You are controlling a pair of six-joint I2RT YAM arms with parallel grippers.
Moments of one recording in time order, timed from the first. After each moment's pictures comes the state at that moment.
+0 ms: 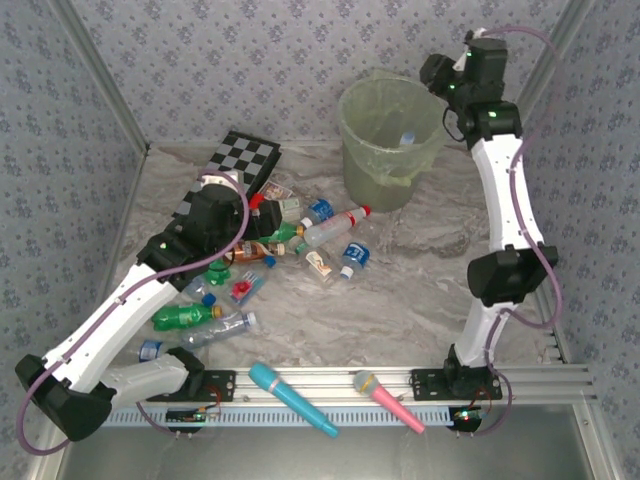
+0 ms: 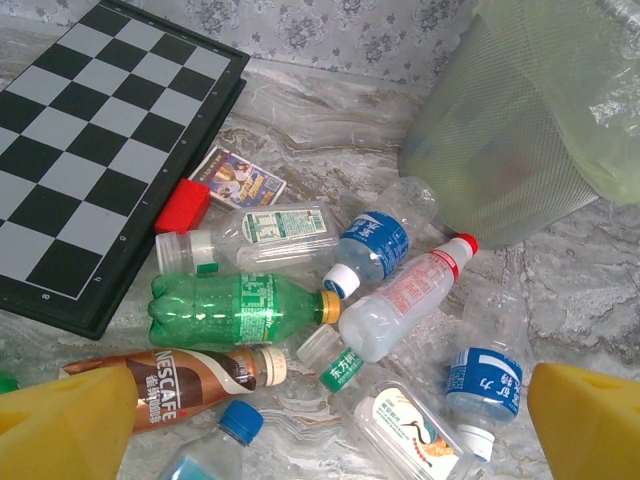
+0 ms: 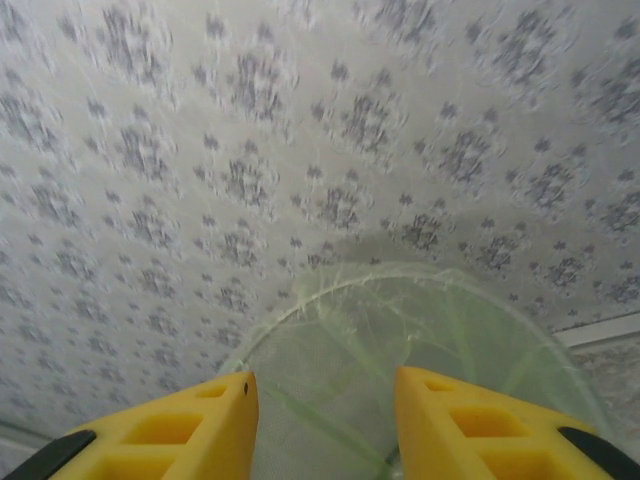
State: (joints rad) left arm -0.65 1.07 1.15 -0.66 -0.26 -0.55; right arm 0.11 1.90 2.25 -0.61 -0.07 0.47
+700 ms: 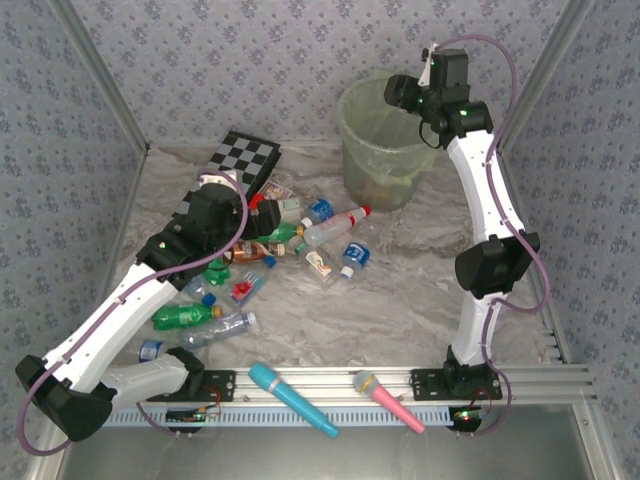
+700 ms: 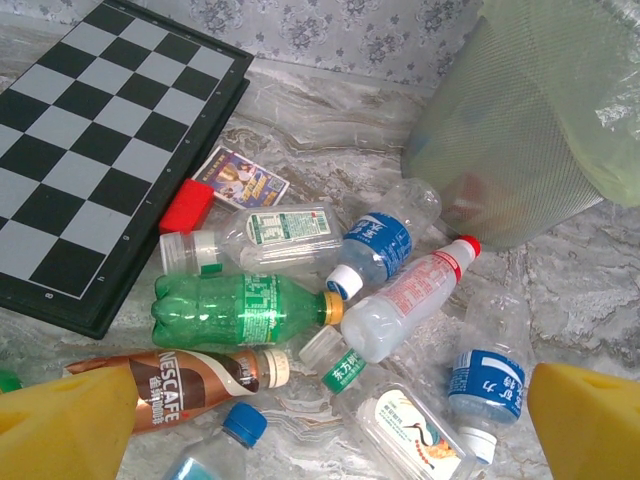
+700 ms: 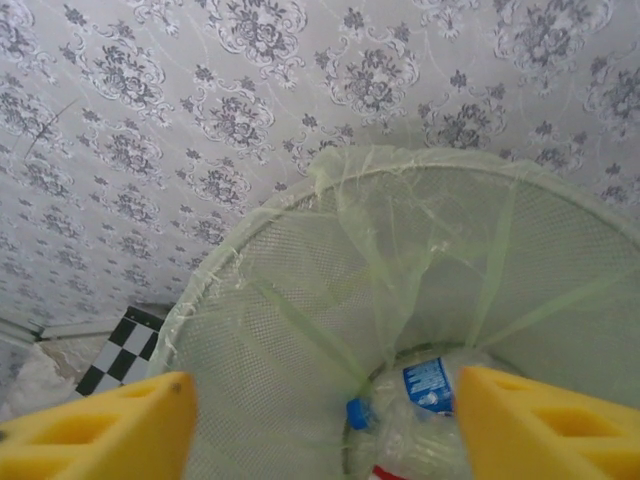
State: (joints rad) left arm -0.63 1.07 1.15 -0.66 -0.25 -0.55; right arm 0.19 1.97 2.28 -0.74 -0.06 0.36
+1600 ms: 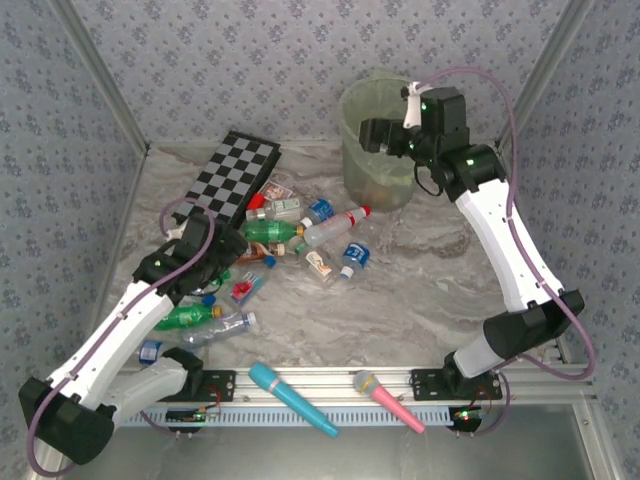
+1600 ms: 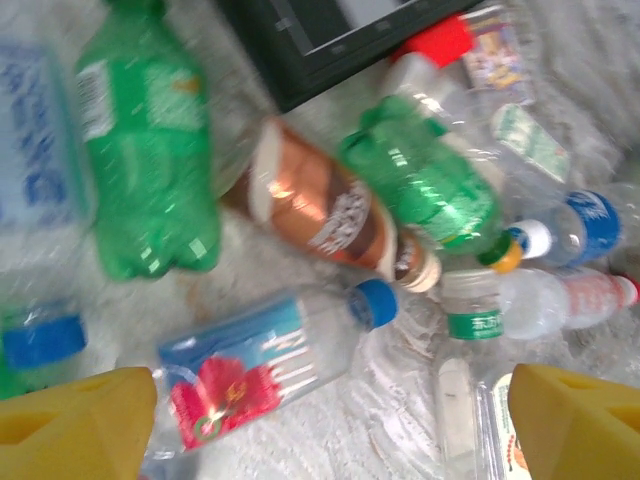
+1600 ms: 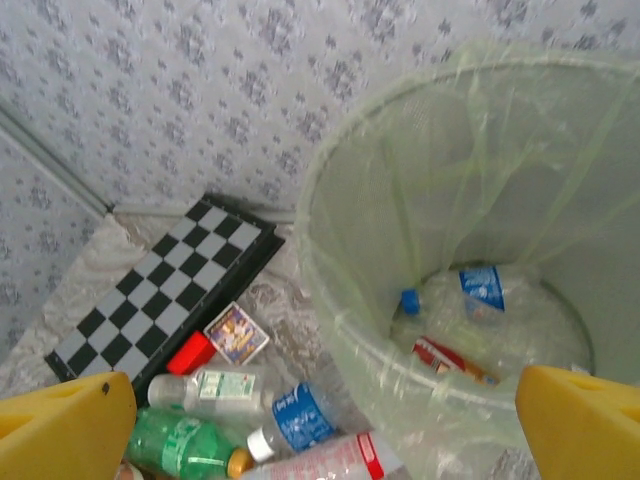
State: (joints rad) left arm -0.49 0.95 0.90 -0.88 -0.23 -1.16; right arm 0.37 1.52 1.80 -0.71 -0.04 0.26
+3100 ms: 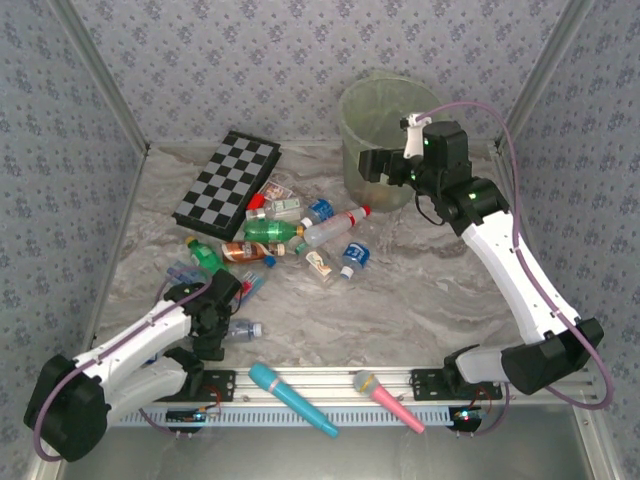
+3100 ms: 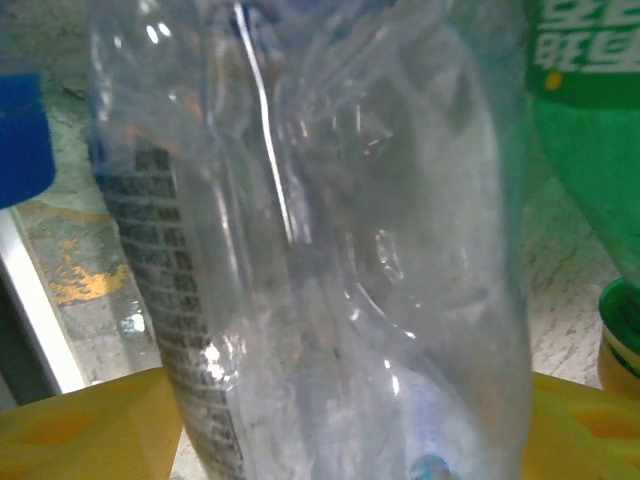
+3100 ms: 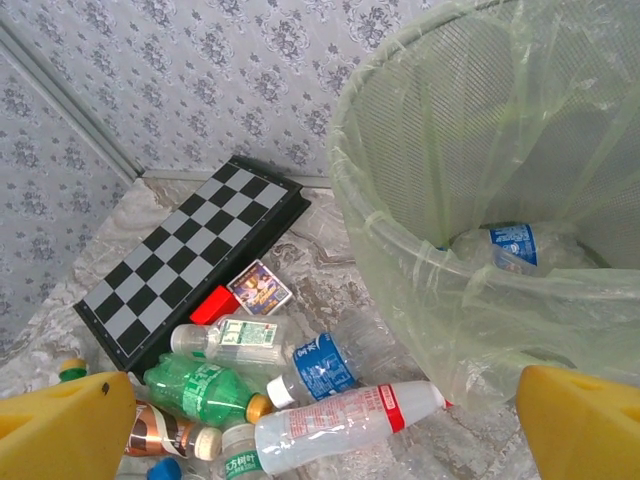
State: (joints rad) left arm -0.59 0.96 0.48 -1.01 -0.10 -2.08; right arm 0.40 1.34 1.51 -0.58 -0.08 0.27
